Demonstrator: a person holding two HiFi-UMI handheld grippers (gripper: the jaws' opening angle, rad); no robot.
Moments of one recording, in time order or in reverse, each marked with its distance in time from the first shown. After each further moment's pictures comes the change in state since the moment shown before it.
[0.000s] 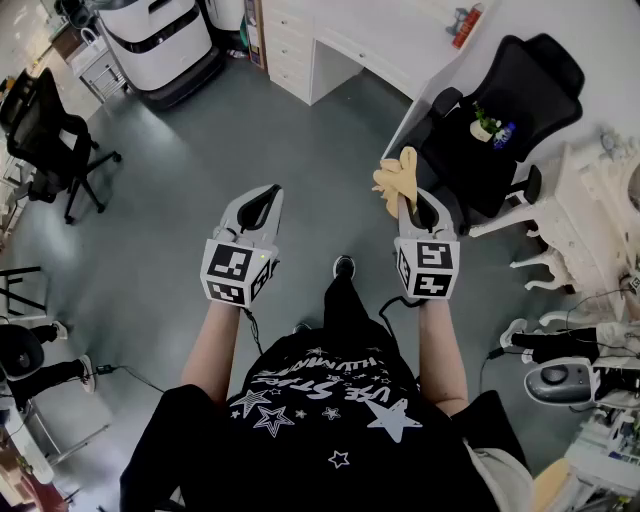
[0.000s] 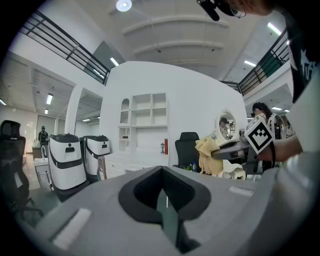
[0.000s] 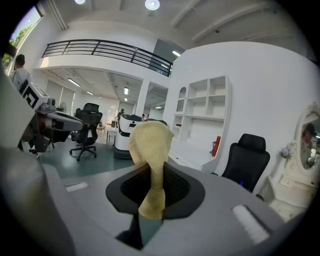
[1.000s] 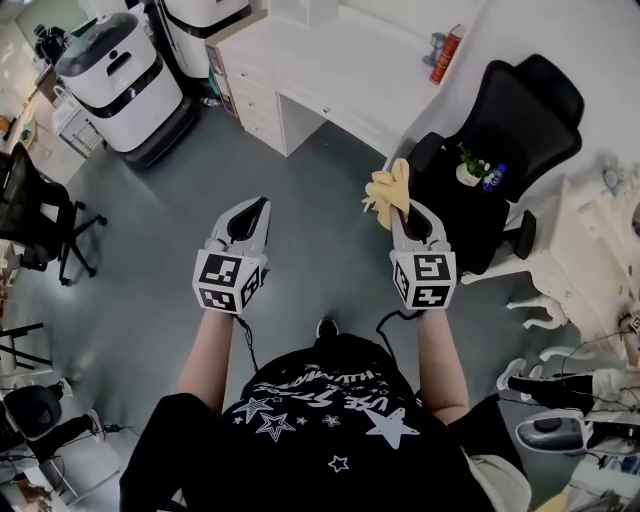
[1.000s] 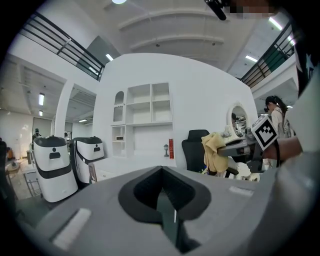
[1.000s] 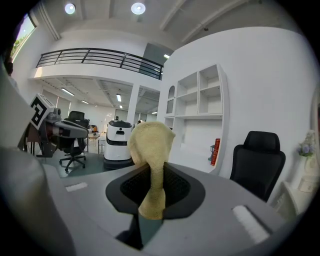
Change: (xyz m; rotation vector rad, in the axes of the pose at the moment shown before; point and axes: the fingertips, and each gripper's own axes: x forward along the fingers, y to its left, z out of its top) left arm 0.272 0.051 0.053 0.025 0.021 -0.001; right arm 0.189 -0.187 0.040 0.077 -0.068 0.017
